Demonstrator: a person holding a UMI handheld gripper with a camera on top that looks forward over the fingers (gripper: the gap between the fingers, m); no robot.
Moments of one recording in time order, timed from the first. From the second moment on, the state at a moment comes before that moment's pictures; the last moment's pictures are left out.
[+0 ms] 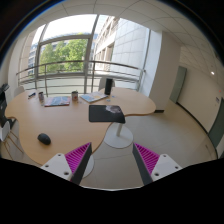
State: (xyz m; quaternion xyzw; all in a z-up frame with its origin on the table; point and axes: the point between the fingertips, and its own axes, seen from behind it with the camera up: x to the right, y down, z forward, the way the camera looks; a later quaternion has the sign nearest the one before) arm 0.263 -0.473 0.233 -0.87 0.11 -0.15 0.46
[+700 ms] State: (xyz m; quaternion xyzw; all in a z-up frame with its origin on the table) arm 0.015 -0.379 0.019 -0.92 -0.03 -0.02 0.40
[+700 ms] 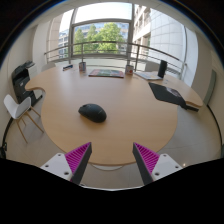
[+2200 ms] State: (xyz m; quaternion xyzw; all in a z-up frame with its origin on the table) arm 0.176 -0.017 0.284 -0.79 0.06 0.01 0.61
